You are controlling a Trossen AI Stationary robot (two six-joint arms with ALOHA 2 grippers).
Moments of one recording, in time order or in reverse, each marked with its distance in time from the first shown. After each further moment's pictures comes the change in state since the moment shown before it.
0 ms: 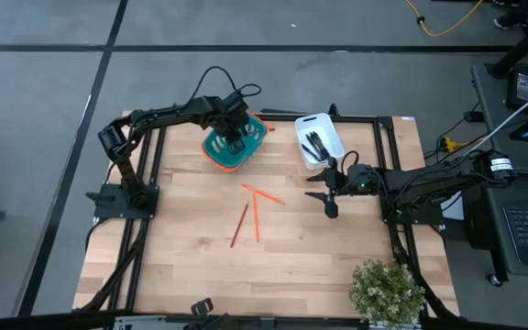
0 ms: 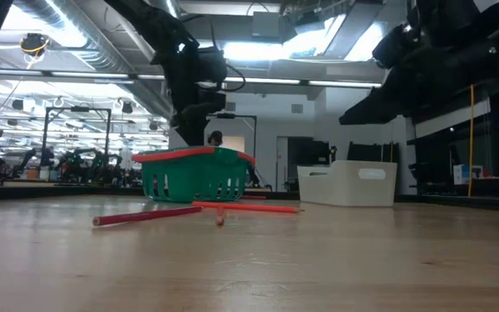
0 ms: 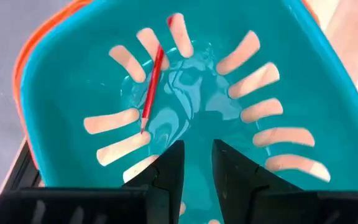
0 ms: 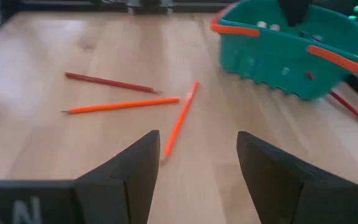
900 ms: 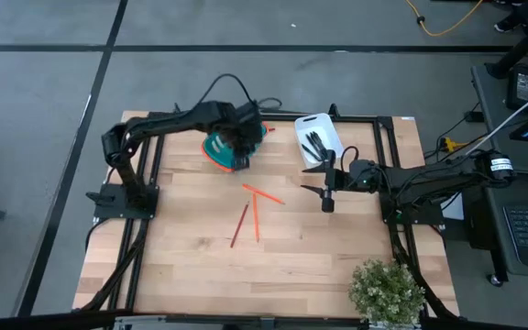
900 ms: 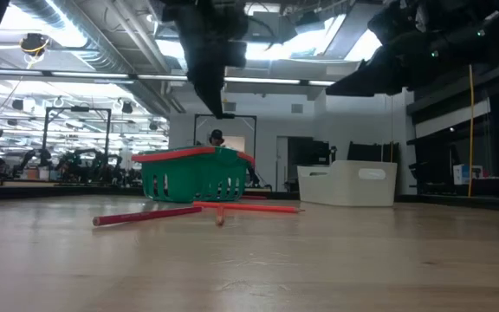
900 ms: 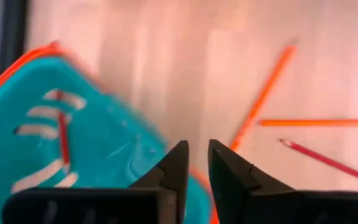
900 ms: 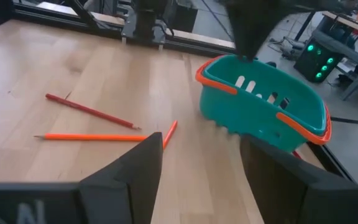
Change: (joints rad) left arm -0.235 -0.006 0.240 -0.260 0.106 0.096; right arm 0.000 0.000 0.076 0.037 0.040 -0.206
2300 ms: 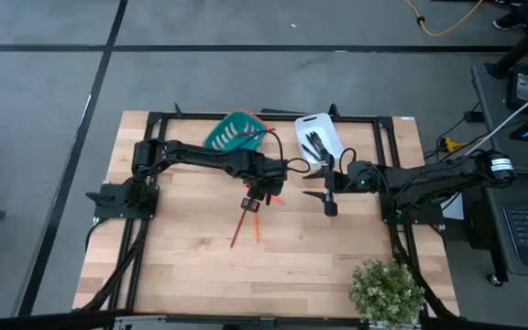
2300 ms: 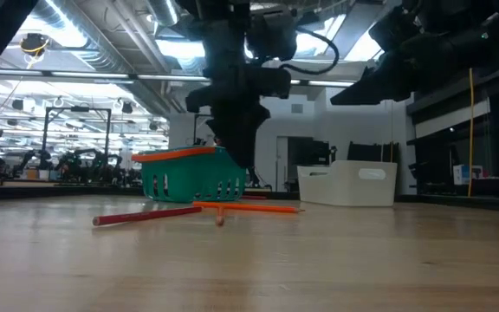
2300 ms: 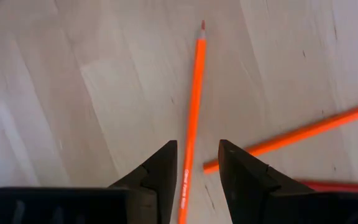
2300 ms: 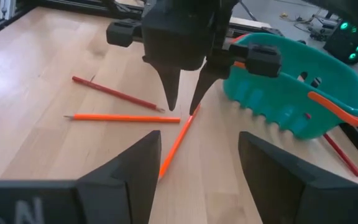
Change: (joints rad) left arm -0.286 0.252 -0.002 0.156 -0.109 0.145; right arm 0.002 -0.007 0.000 -0.084 -0.081 0.054
